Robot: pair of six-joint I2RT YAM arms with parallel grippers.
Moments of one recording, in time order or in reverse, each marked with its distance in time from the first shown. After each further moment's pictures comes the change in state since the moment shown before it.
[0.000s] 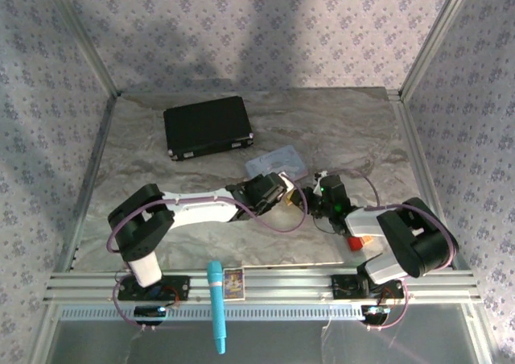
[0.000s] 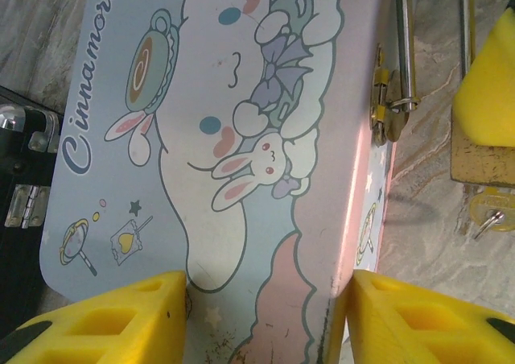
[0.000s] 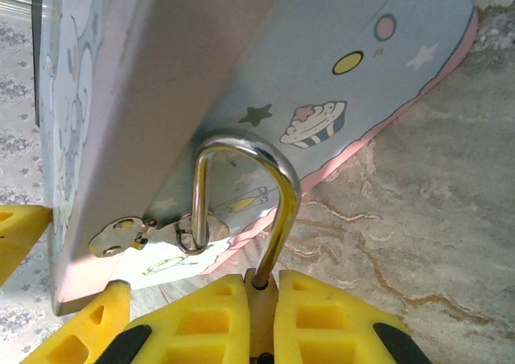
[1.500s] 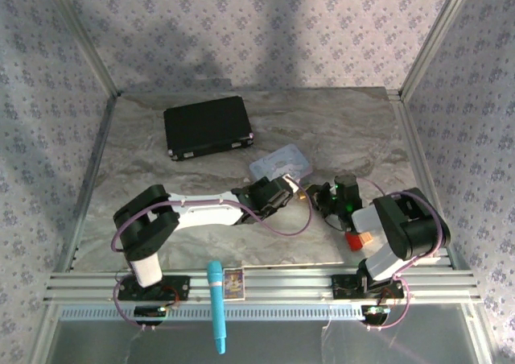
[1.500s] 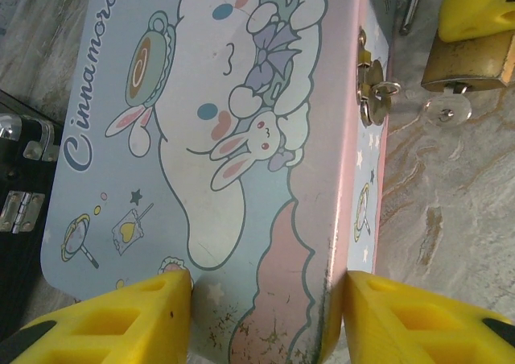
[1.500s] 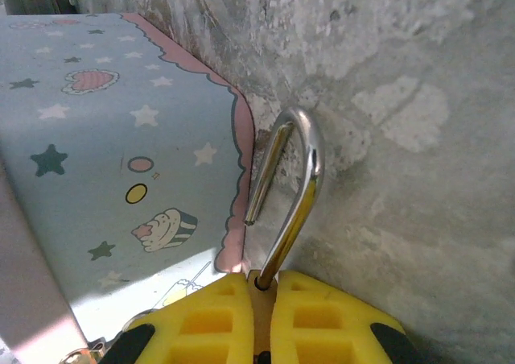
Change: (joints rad) left arm -0.043 0.030 0.023 0.012 -0.043 -0.071; right arm -0.188 0.111 -0.040 0.150 -0.068 0.291
